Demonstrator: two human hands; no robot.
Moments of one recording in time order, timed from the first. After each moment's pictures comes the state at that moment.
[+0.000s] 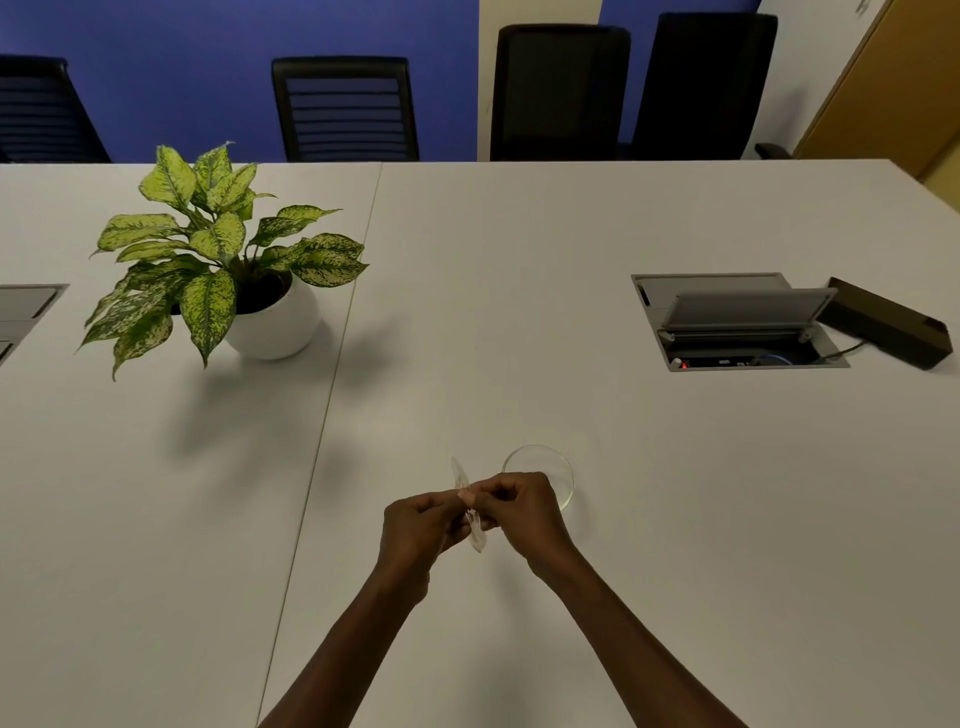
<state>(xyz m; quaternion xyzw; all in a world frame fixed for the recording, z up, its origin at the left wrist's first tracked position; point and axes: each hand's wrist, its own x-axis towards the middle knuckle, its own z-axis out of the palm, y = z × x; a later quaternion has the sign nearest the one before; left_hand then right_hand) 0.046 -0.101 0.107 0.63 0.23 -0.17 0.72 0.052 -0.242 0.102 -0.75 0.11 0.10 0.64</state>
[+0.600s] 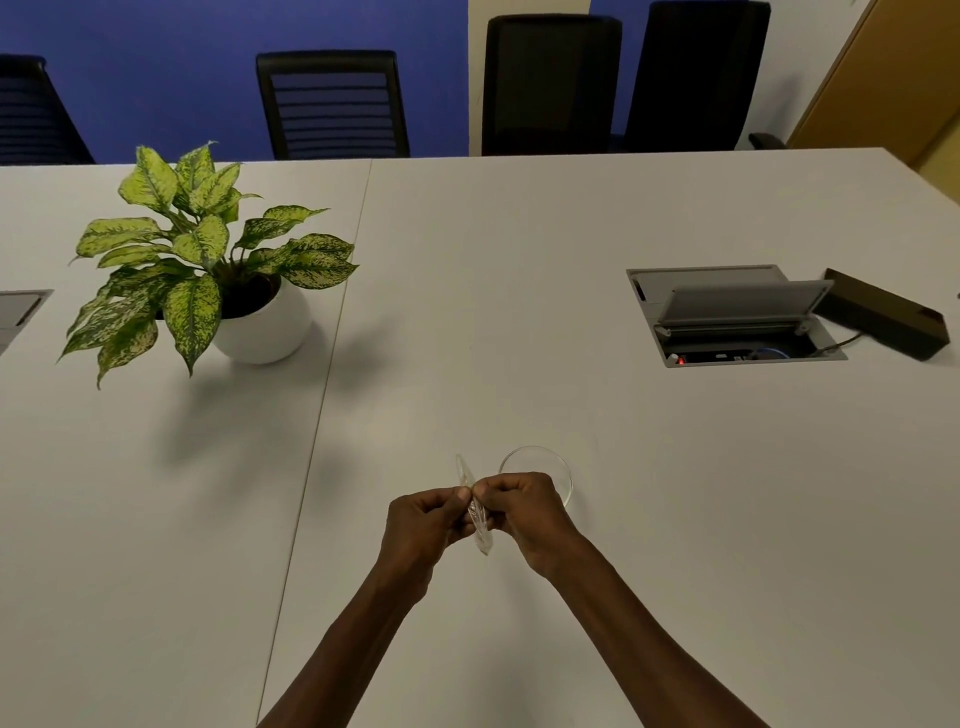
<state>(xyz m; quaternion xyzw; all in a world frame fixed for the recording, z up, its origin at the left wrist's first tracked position) 0.057 -0.106 0.104 0.62 0.18 -0.19 0.74 0.064 -0.250 0.103 -0.64 0.20 0.17 0.72</state>
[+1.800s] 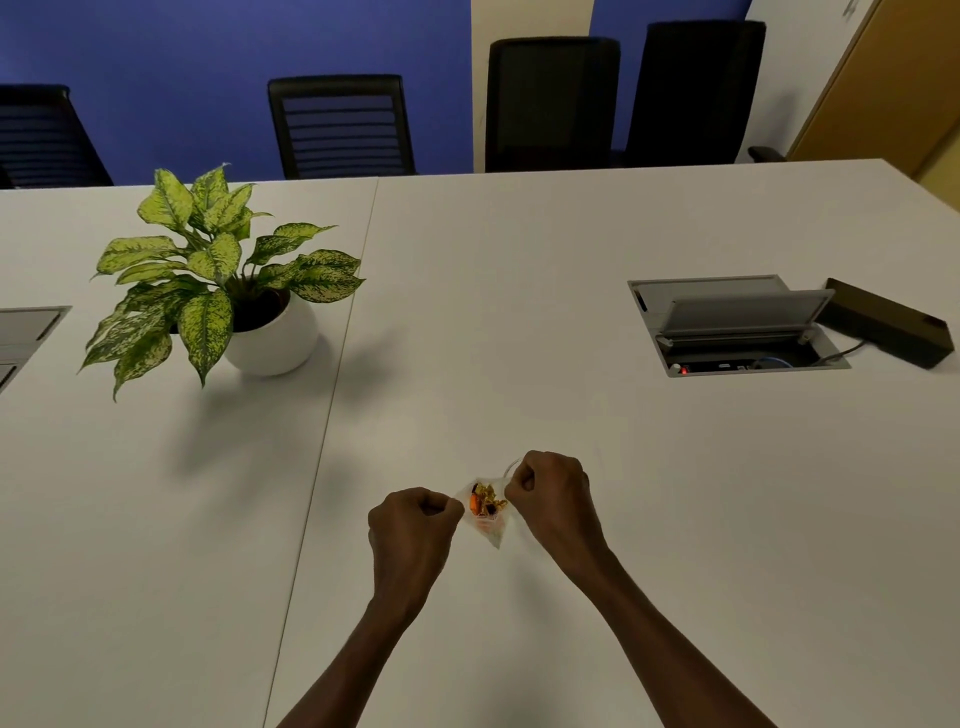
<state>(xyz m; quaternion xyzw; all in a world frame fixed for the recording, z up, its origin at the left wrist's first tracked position) 0.050 -0.109 0.130 0.87 0.19 -0.02 0.46 0.068 -0.270 0.130 -0.94 0.06 -0.04 0.34</state>
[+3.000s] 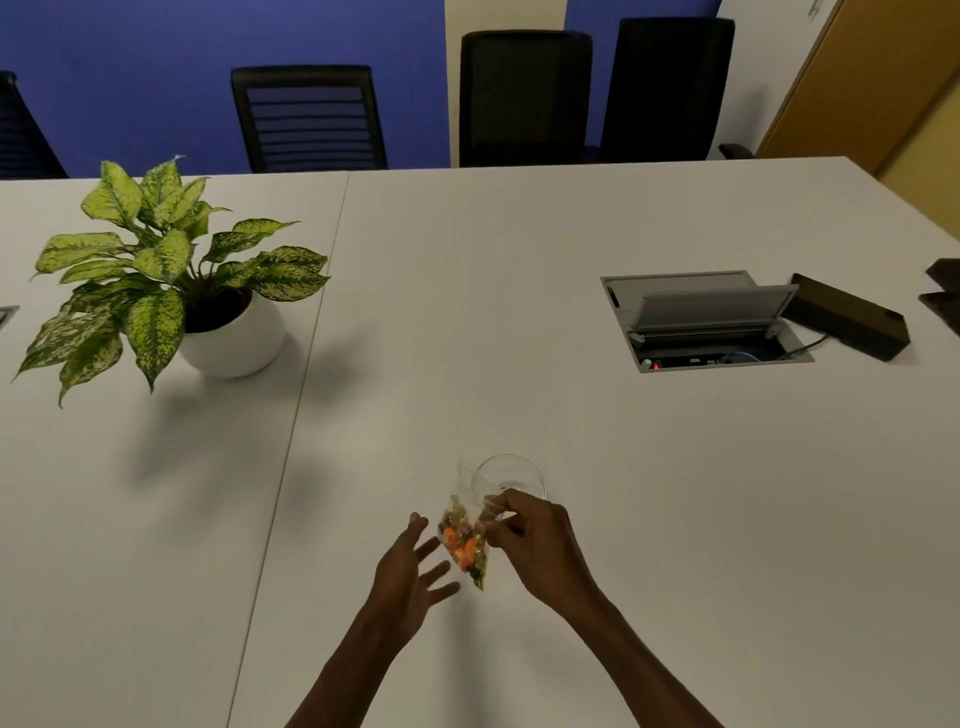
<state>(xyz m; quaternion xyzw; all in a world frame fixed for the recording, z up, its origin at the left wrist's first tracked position) 0.044 -0.117 0.037 0.45 0.35 -0.28 0.77 0.031 -0.294 0.090 -0.82 0.05 0.03 0.57</state>
